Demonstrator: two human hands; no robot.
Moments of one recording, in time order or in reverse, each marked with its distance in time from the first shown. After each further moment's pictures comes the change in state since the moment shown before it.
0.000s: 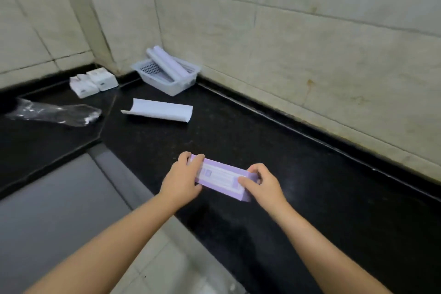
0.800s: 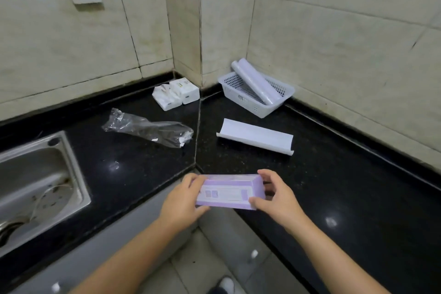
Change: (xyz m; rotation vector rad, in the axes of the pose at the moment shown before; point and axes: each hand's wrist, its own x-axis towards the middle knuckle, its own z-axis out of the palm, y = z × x) left_hand 0.046 -0.347 -0.087 -0.035 0.018 -0.022; right_hand 0.123 -0.127 0.297 -0.022 -0.216 -0.065
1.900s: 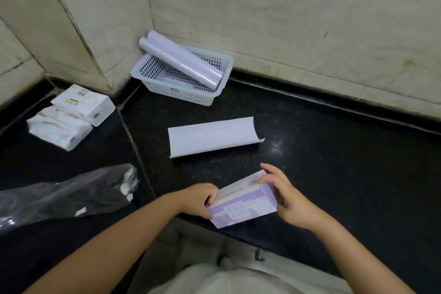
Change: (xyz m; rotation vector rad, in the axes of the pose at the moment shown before) left_hand 0.229 -0.012 0.037 -0.113 -0.879 0.650; right_hand 0.072 0.027 -0.015 -0.195 0.041 0.101
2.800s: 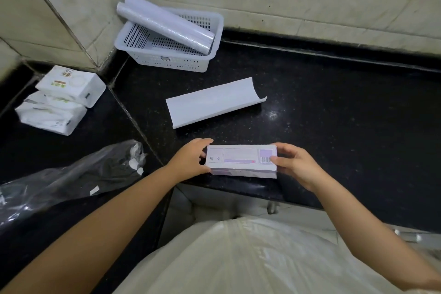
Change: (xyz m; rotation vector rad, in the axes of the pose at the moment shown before) left_hand -0.021 -0.026 0.001 -0.089 0.310 -0.121; right_hand -0.006 0.013 0.042 0.775 0.355 0.465
